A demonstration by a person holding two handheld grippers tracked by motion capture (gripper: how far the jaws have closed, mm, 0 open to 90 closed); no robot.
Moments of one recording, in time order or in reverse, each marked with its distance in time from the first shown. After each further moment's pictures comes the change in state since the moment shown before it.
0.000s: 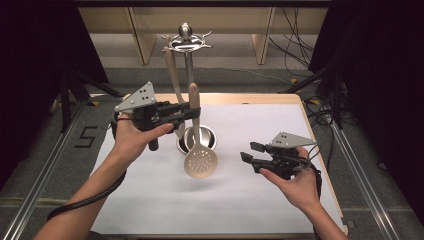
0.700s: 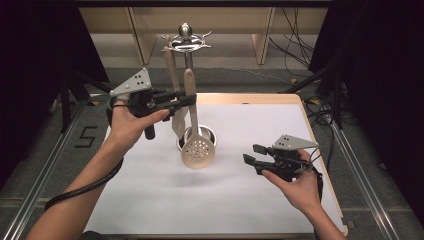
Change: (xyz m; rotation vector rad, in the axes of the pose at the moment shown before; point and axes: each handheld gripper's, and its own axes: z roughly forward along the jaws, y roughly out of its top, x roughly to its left) left arm 0.021 0.020 0.000 0.004 0.008 -0.002; right arm -0.005 -0.011 0.000 -0.015 -0.019 0.034
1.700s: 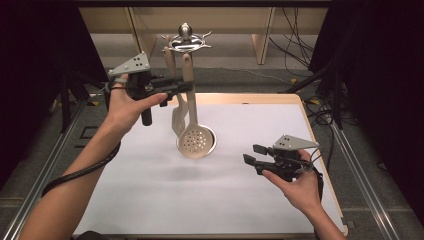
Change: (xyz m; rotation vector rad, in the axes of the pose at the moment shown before) left arm 0.025 0.020 0.005 0.028 0.009 -0.008; right arm -0.002 -0.001 0.000 -0.008 -0.003 -0.013
